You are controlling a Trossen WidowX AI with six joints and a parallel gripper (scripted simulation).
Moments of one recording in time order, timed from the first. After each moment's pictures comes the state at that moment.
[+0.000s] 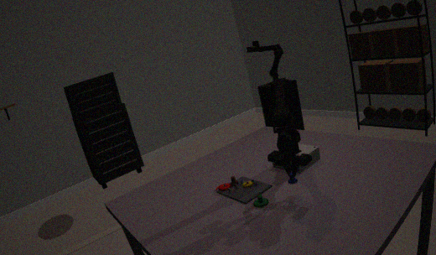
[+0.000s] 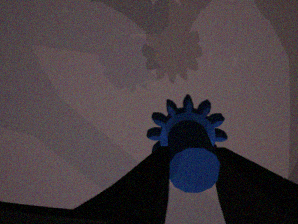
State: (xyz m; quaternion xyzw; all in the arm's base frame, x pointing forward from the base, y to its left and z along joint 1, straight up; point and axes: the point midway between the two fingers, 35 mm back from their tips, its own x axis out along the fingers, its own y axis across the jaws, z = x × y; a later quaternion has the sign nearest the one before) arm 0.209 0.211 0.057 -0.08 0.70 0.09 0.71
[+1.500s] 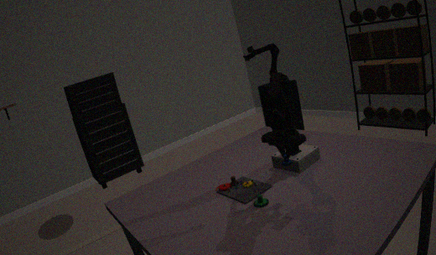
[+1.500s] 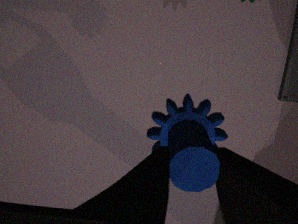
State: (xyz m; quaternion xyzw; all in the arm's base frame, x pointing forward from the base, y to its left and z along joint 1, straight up) arm 0.213 0.198 0.144 -0.07 0.70 0.08 0.71
